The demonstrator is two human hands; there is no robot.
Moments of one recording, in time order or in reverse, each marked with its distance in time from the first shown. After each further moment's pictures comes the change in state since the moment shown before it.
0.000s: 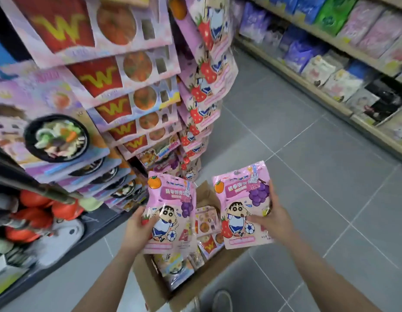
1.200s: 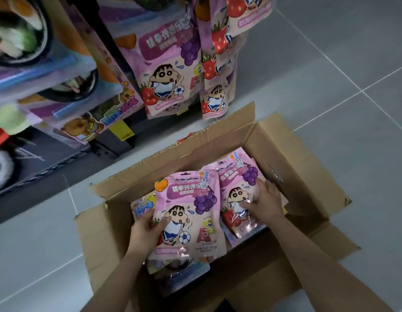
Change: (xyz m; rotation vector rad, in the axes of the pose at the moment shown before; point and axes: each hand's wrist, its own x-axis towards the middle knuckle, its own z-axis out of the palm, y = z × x) left_hand 0.158 -0.383 0.129 0.076 0.026 -0.241; right_hand 0.216 0.317 0.290 -0.651 -0.157 0.068
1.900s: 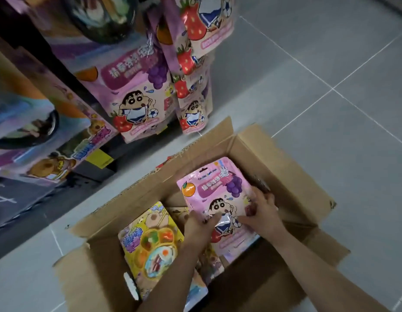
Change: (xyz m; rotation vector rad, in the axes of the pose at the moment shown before) left_hand 0.023 0.078 0.120 0.060 -0.185 -0.028; right_hand -0.025 -0.005 -0.037 0.234 -0.009 0.026
